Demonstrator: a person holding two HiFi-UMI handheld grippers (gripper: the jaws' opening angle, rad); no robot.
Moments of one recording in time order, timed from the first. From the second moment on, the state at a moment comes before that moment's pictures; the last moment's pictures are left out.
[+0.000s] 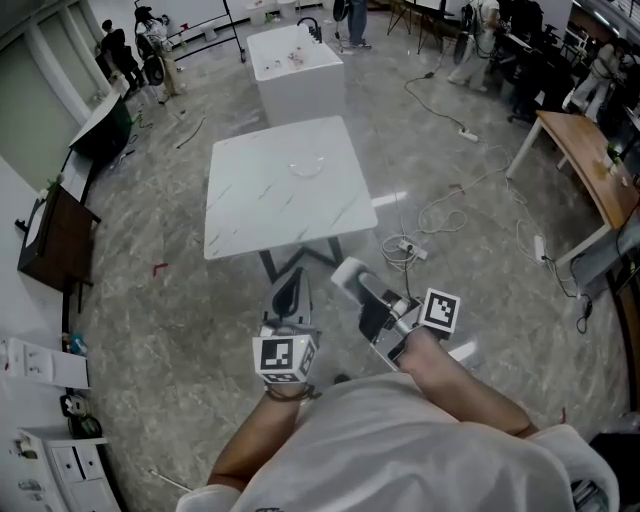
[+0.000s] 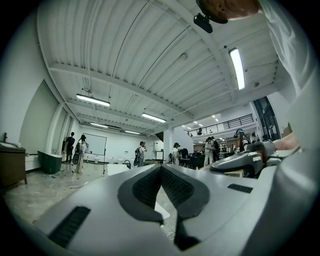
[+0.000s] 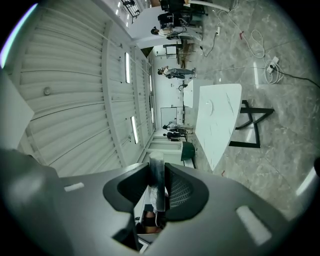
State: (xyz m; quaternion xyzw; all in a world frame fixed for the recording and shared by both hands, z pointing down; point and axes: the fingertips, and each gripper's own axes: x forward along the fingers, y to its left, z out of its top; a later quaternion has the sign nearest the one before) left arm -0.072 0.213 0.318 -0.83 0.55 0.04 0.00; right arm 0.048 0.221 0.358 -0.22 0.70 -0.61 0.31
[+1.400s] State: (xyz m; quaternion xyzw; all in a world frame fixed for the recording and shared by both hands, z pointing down) left arm -0.076 -0.147 0.339 -0.76 0.64 0.04 -0.01; right arm 0.052 -0.164 0.381 -0.17 0.71 -0.64 0.22
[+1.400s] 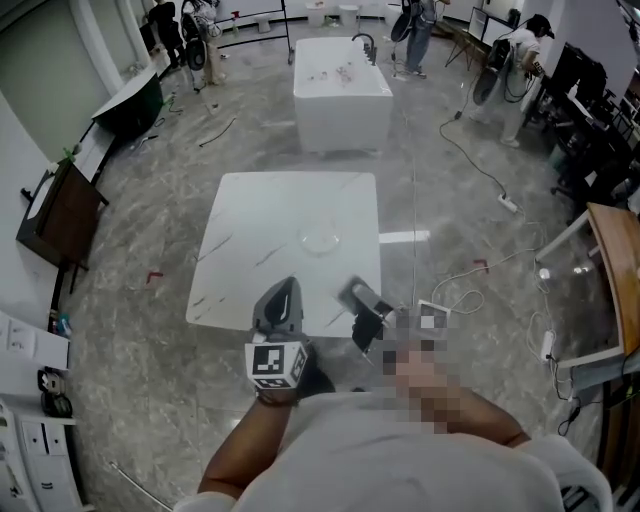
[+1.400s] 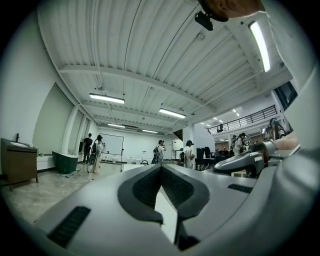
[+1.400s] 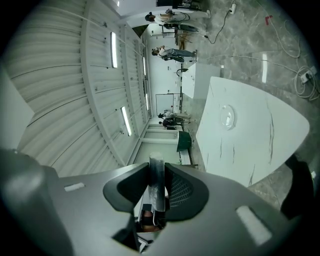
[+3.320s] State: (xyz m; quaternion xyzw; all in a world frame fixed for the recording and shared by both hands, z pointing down) left arm -0.195 -0.566 0.697 -0.81 0.55 -0.06 -0.21; right arm -0.095 -0.544 0.760 -0.40 0.59 -0.70 0.05
